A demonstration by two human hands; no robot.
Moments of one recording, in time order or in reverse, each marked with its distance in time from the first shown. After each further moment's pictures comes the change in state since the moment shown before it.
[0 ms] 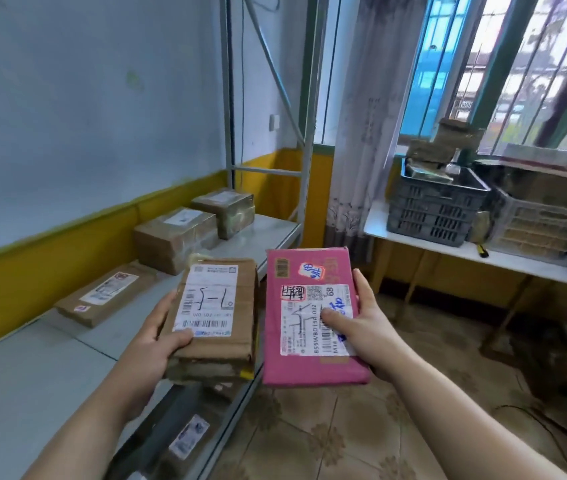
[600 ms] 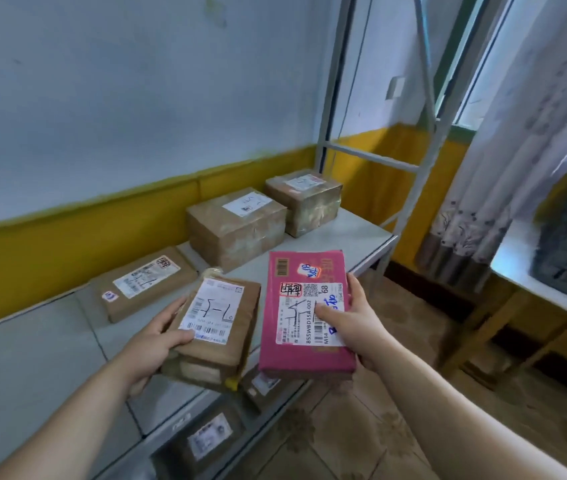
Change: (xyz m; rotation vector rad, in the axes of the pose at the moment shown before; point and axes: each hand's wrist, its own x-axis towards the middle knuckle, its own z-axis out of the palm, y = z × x) left_hand 0.200 -0.048 -0.037 -0.012 0.231 -0.313; right_hand 0.295 0.009 0.091 -0.153 -0.312 0.161
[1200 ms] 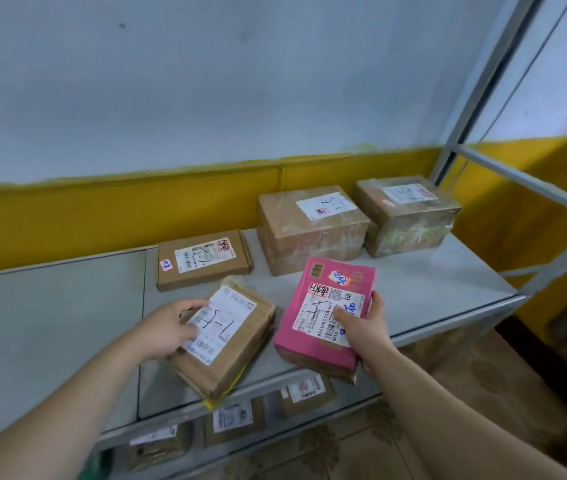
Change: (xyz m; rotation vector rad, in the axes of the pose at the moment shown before) left_hand 0.035 0.008 0.003 0.484 0.338 -0.163; right_hand 0.178 0.016 0.042 -0.035 -0.163 0.066
